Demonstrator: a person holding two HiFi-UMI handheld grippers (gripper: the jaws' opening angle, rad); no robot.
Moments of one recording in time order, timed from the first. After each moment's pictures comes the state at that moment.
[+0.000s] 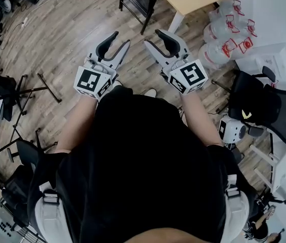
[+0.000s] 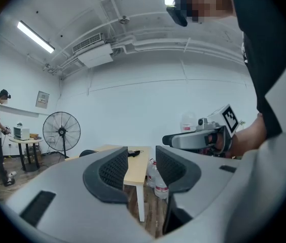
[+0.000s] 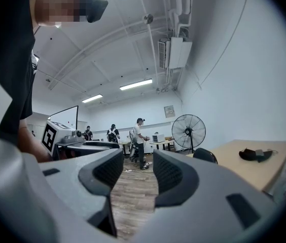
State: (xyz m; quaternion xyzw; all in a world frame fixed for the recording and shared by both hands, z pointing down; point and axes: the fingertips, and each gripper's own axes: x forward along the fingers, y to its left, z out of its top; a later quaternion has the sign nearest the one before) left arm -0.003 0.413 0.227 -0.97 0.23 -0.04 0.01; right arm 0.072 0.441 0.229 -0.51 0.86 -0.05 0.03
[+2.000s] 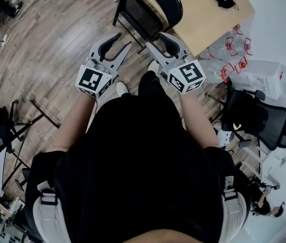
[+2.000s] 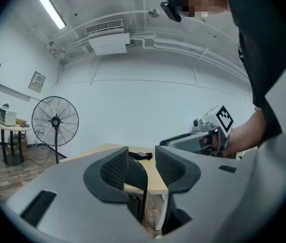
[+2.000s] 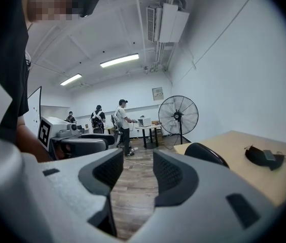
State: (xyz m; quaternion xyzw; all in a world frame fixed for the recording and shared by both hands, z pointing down) left arm 0.000 0.024 0.268 -0.99 0.17 -0.02 -0.04; right arm 0.078 0.053 0.277 -0.55 0.82 -0.11 -0.06
